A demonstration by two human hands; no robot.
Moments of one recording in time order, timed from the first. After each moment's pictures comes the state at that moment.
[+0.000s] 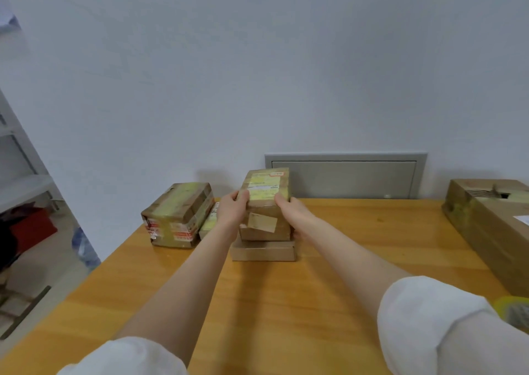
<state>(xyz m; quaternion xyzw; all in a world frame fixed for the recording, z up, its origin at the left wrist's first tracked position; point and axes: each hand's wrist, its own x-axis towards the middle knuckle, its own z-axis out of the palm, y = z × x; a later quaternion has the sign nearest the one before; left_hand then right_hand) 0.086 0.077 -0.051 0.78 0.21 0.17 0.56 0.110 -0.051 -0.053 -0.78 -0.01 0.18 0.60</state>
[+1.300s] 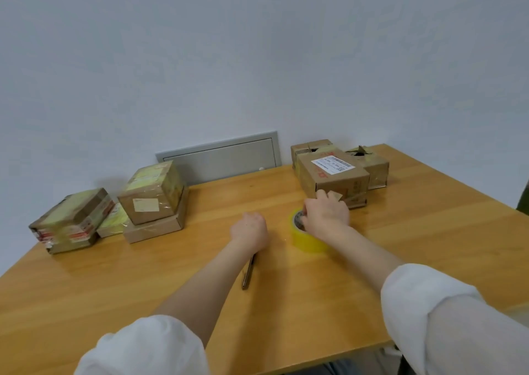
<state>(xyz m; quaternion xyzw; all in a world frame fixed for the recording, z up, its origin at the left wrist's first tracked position) -0.021 -0.216 -0.100 1.00 0.00 -0.05 -0.01 -0.046 -0.370 -0.086 -0.99 0.05 -0.04 0.08</state>
